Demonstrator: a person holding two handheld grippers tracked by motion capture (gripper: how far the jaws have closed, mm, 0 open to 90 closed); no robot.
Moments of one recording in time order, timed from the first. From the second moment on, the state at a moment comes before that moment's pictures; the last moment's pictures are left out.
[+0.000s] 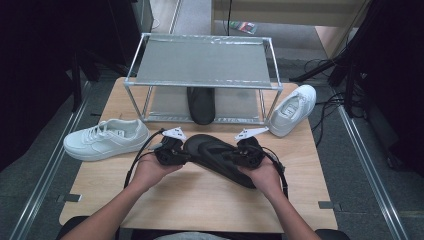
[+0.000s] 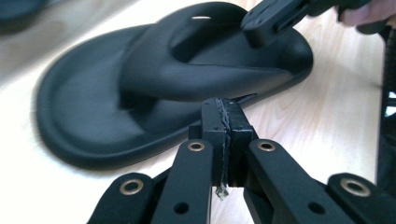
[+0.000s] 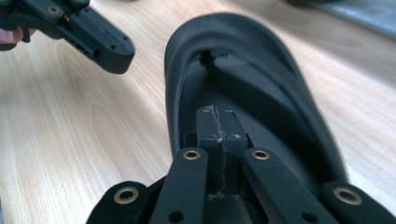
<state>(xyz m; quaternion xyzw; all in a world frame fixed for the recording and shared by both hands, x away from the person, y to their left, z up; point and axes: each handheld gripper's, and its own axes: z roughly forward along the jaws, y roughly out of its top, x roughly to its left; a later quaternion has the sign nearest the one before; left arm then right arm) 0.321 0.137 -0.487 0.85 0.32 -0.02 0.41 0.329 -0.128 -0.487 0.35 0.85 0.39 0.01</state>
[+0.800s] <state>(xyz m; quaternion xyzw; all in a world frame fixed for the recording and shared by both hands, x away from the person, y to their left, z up) 0.335 0.113 -0.495 0.86 0.31 -0.03 0.40 0.307 -0.122 -0.500 0.35 0.86 0.38 0.00</state>
